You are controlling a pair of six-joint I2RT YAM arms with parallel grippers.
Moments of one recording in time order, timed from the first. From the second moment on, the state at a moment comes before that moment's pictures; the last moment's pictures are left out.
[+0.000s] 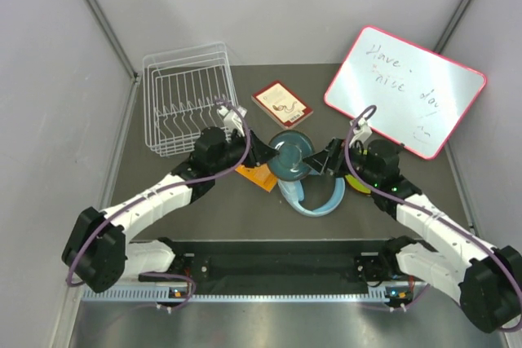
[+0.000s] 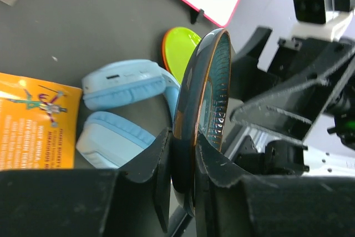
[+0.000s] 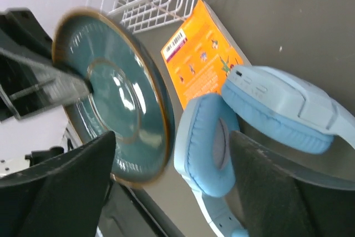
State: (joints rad) left arm -0.61 1.22 0.71 0.29 0.35 -0.76; right arm 0.44 0.93 0.49 0.17 -0.37 0.70
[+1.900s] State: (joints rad) left arm -0.48 0.93 0.67 -0.08 -0.53 -0.28; right arm -0.29 0.87 0.37 -0.13 -0.26 0.53
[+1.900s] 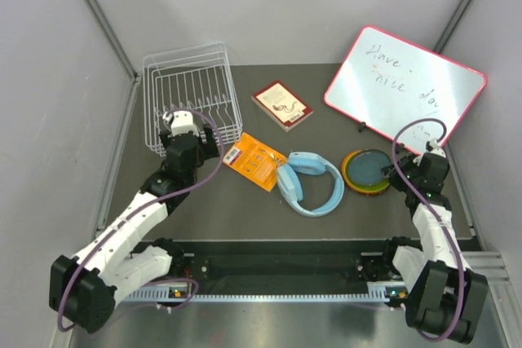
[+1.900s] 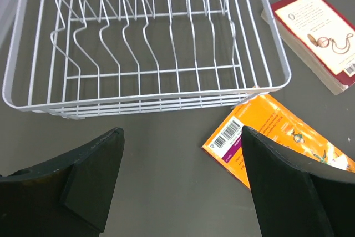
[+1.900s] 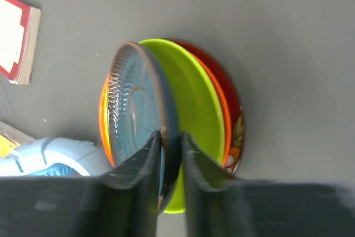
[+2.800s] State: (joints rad) left arm -0.27 1.01 0.48 0.08 -0.22 -0.38; right arm -0.28 0.69 0.42 -0.29 -0.21 0.39
